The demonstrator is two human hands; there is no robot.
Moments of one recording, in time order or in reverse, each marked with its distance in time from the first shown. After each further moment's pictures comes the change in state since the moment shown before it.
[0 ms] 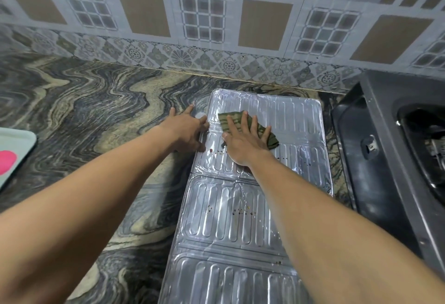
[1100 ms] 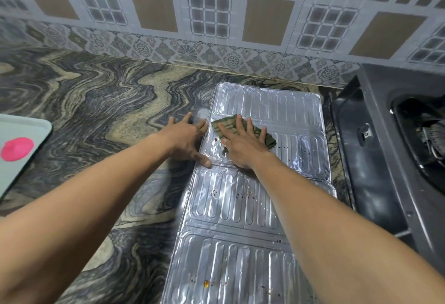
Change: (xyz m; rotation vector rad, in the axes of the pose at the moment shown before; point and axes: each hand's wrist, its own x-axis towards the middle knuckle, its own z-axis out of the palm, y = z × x) left_hand -0.045 0.007 0.027 -0.124 -0.032 0.006; right_hand -0.036 -0.005 0.012 -0.051 -0.027 -0.132
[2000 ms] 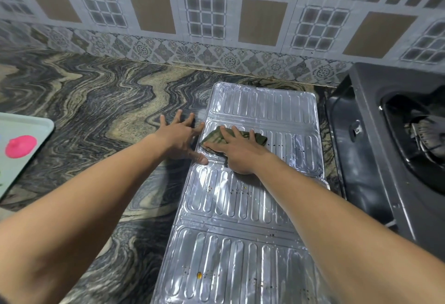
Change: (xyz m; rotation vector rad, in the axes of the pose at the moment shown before) left_hand -0.008 0.007 0.003 0.020 -0.009 -0.124; right_hand -0.031 -0.002 -0.011 -0.135 -0.103 -0.241
